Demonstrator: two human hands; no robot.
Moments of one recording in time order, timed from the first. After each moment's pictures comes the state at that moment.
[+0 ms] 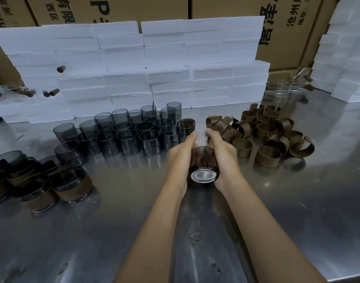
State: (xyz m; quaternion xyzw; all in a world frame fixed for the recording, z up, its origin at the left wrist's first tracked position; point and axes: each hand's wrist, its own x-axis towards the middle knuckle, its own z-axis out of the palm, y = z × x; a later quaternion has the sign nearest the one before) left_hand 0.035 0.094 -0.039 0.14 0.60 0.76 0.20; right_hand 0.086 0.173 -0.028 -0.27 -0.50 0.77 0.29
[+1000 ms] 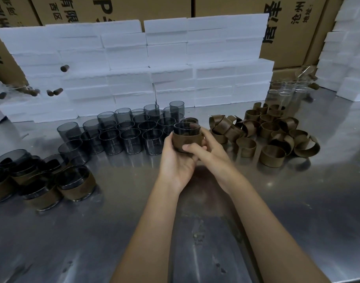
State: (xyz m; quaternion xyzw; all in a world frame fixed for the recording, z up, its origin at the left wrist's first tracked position) left_hand 0.021 0.084 -0.035 0.05 0.30 0.89 0.34; right_hand 0.090 0.169 -0.031 -0.10 -0.70 0.68 0.19
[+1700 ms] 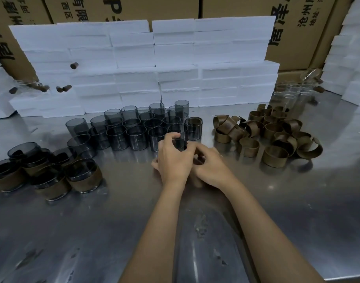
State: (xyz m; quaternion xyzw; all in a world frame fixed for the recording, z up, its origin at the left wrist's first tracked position) left_hand 0.034 0.073 -0.037 0.08 0.82 0.56 -0.06; right_hand 0.075 0.172 -0.066 -0.12 -0.86 0.46 0.18
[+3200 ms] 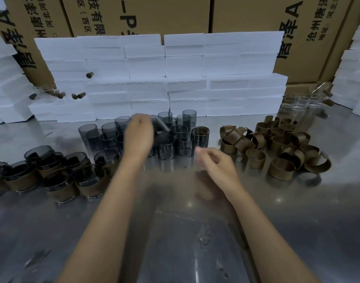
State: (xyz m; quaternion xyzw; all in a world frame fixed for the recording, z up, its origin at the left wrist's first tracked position) left_hand -0.023 0.010 0.036 0.11 0.79 0.60 -0.11; right_hand 0.068 0.176 -0.062 -0.15 -0.74 0.61 0.25
